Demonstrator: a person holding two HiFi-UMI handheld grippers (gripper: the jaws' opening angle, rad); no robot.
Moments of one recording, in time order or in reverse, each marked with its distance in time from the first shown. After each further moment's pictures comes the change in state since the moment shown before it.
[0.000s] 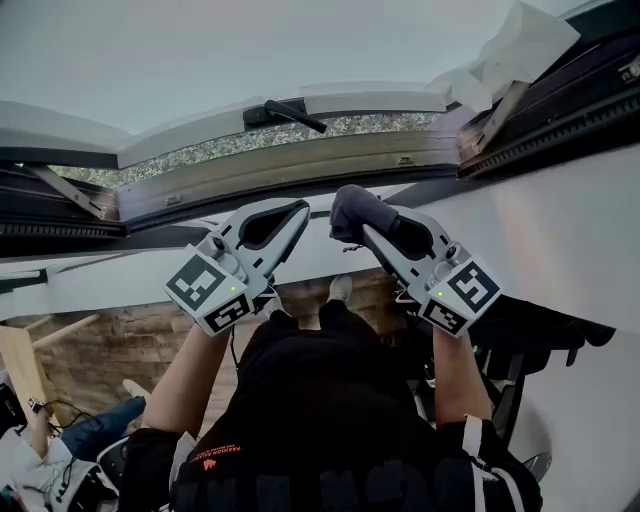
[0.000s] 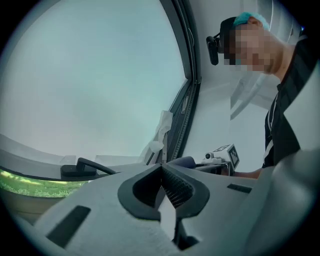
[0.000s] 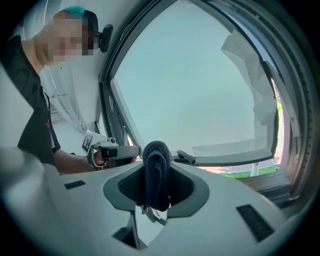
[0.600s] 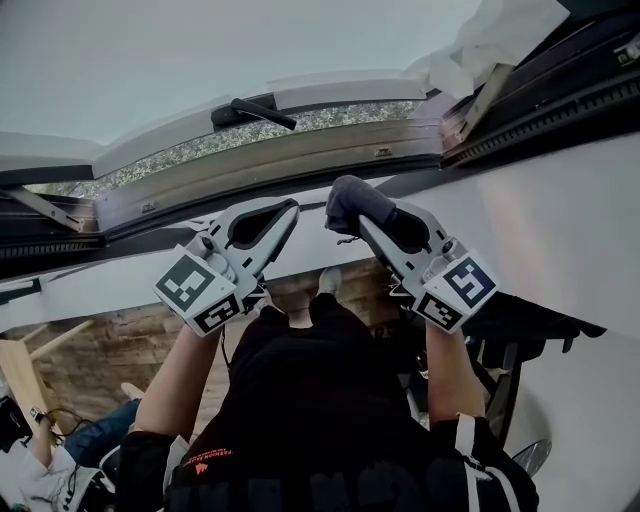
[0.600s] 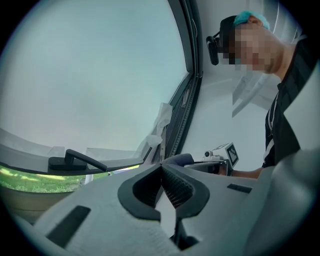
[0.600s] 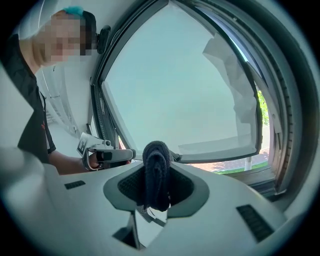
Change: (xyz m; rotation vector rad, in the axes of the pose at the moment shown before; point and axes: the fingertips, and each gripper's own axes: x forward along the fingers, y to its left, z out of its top) left arm 0.032 -0.003 -0.019 -0.019 0.044 -0.025; right arm -0.021 -0.039 -0.007 0.040 -0.016 -0.079
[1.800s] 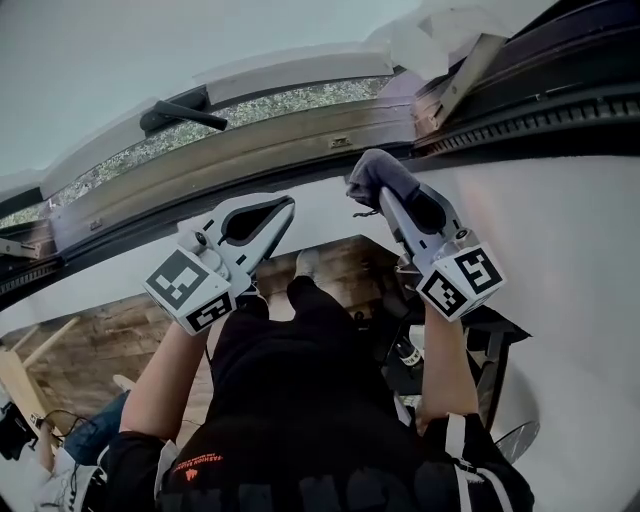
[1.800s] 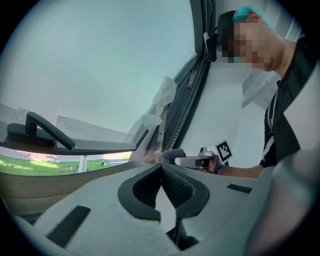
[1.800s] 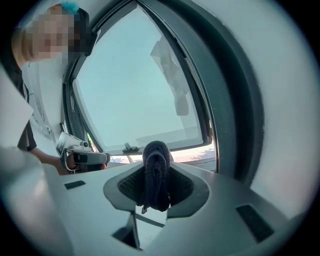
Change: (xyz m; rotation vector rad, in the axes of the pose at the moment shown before) left arm 0.097 -0.003 -0.054 -0.064 0.105 -0.061; right arm -0.055 -0.141 -0.033 0.083 0.027 -0.260
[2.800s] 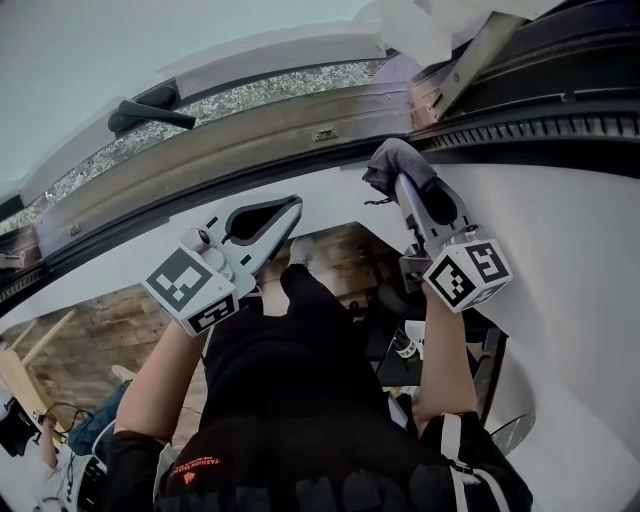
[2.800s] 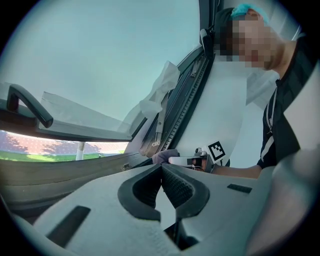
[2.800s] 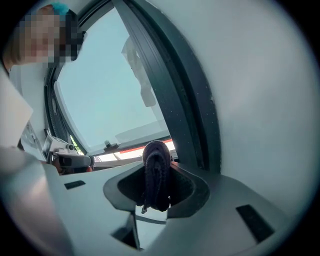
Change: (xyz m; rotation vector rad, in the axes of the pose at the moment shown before) left arm 0.043 -0.002 -0.027 -0.033 0.055 -0.035; right arm -0.008 -0.073 -0.030 0.119 0.022 -0.146
